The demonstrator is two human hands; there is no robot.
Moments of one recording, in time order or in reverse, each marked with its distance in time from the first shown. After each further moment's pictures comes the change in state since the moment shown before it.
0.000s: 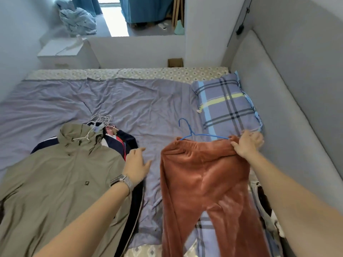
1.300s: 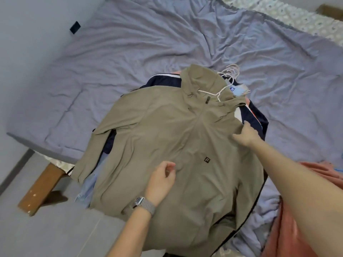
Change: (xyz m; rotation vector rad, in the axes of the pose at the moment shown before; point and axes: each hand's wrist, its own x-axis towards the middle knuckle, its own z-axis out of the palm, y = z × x) left_hand -0.059 -0.440 -0.071 -0.593 0.010 -0.603; right_hand -0.140 -0.510 0.327 -0.120 -0.552 -0.374
